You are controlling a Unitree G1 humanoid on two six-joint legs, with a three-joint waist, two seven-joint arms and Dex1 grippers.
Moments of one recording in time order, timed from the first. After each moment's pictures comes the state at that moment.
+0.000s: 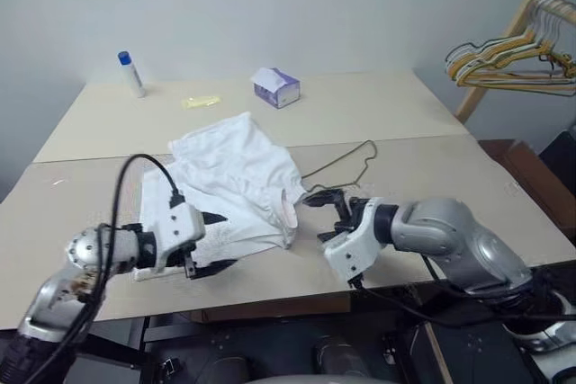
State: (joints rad) left arm 0.02 0.85 0.10 -0.37 -0.31 0.33 -1.09; right arm -0.49 -0.78 0.52 -0.41 -0.52 -0.21 0.91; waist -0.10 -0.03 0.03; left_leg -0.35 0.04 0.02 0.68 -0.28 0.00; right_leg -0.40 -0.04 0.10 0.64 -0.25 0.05
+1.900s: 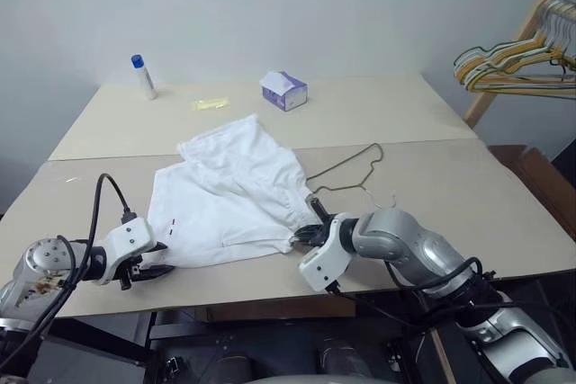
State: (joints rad) left arm 0.02 0.97 0.05 0.12 -0.12 0.16 -1.12; right arm -0.45 -0.59 0.56 -0.23 -0.72 -0.27 0.94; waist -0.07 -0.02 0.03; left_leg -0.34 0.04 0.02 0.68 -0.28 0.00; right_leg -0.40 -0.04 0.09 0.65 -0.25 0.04
